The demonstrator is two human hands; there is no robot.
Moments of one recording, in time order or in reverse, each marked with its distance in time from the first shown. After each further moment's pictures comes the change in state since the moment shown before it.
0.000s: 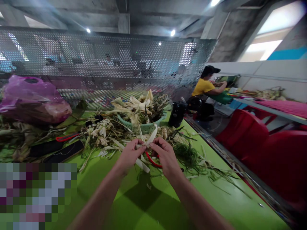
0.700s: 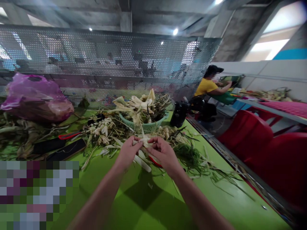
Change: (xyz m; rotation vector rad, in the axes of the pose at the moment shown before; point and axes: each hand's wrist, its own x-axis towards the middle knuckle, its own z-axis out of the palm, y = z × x) left_hand 0.007 -0.010 -0.009 0.047 0.167 -0.023; right_hand 0.005 0.004 -0.007 -0.258 -0.153 -0.068
